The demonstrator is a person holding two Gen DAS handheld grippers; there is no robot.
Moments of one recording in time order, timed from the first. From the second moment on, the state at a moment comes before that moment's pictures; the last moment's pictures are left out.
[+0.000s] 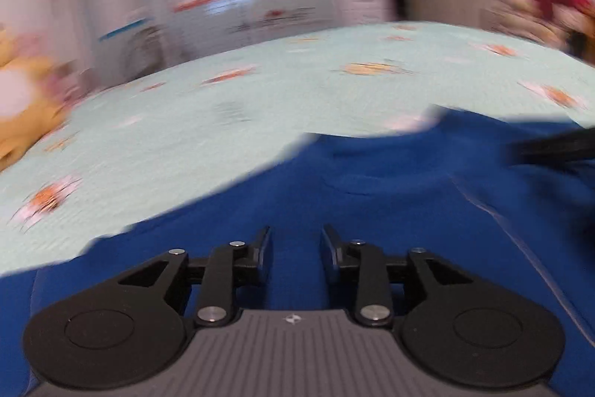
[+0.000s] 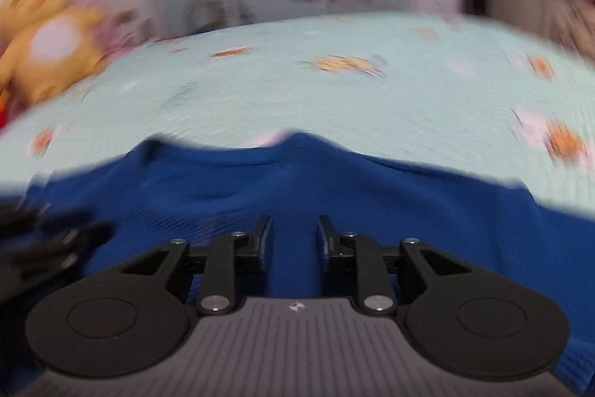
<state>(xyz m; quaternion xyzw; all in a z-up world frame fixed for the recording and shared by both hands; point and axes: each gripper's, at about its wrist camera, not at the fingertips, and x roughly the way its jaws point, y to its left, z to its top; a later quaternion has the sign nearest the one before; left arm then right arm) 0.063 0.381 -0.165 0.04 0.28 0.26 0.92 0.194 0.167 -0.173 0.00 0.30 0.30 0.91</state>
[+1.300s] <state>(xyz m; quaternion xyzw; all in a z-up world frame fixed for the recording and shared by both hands) 0.028 0.384 -0.161 -0.01 0.22 0.26 0.94 0.215 0.185 -0.185 0.04 0.31 0.30 0.90</state>
